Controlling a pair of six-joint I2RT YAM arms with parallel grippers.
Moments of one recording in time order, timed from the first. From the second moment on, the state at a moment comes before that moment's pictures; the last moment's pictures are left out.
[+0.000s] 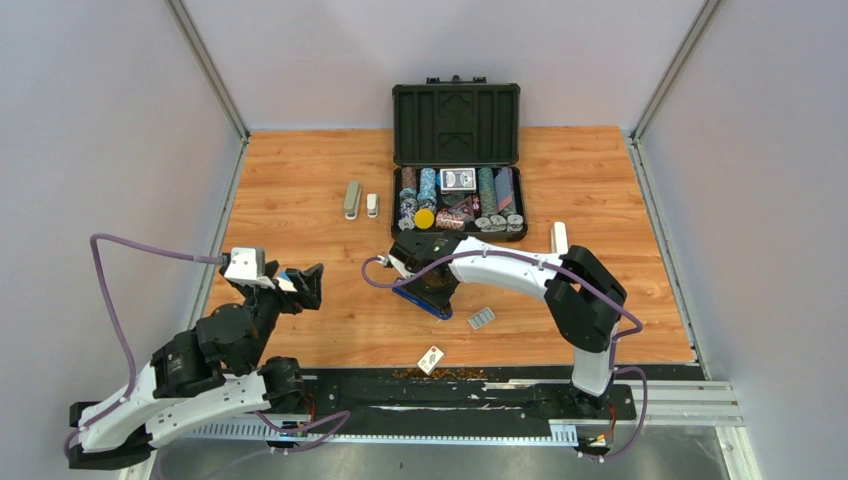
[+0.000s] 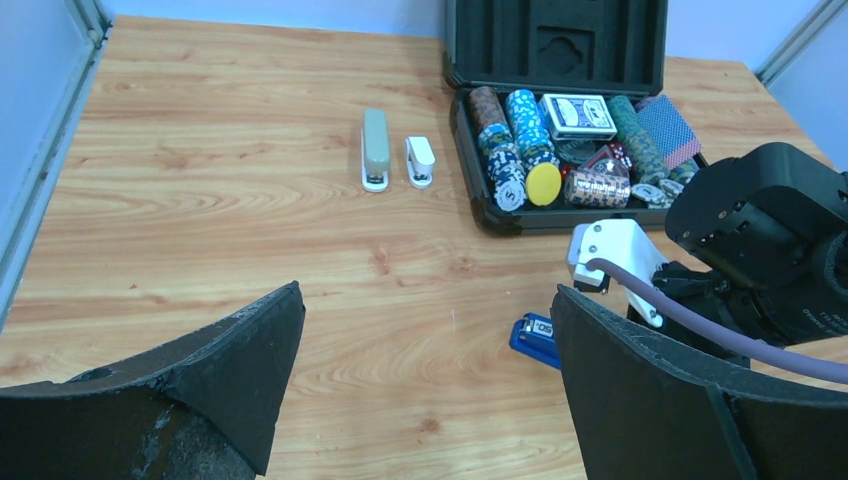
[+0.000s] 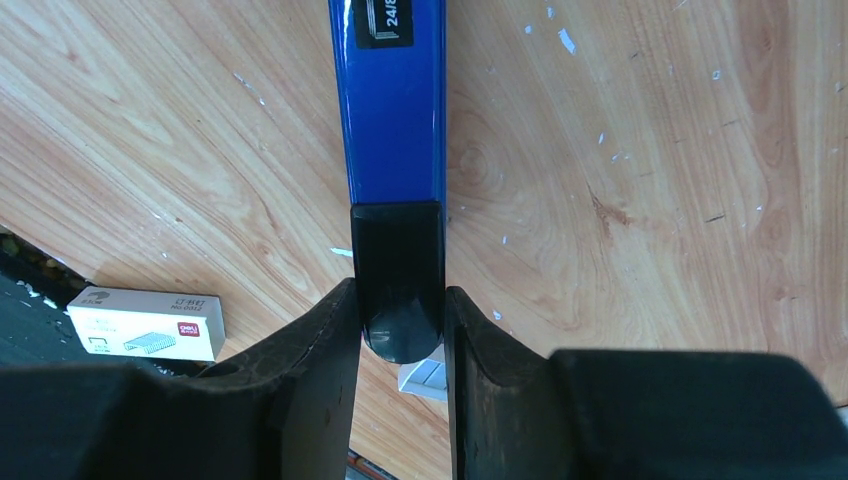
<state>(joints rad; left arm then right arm) -1.17 0.22 0.72 -0.67 -0.98 -0.33 1.00 1.88 1.39 -0.84 0.06 -0.04</state>
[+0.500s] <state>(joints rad) -1.18 0.23 0.72 -0.67 -0.98 -0.34 1.00 1.88 1.35 -0.79 0.06 -0.04</state>
